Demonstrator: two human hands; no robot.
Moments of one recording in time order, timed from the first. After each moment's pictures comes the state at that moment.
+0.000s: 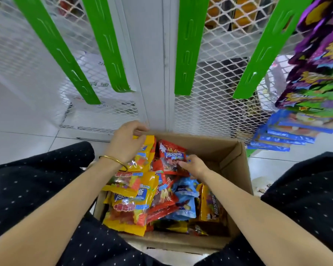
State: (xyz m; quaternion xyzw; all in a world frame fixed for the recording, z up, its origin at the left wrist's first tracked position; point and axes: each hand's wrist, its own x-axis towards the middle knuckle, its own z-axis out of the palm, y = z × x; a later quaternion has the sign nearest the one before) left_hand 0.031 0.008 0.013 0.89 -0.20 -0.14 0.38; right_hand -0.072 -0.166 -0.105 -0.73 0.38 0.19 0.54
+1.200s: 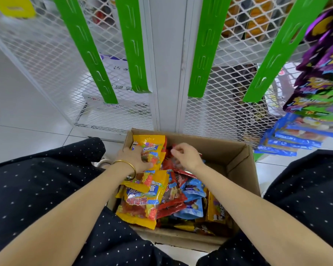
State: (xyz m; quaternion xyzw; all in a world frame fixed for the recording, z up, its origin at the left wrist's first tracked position) left_hand 0.028 0.046 -0.034 0.94 -0.16 -0.30 -0.03; right_hand -0.046 -0.120 -0.069 -0.84 0.25 0.06 0.48
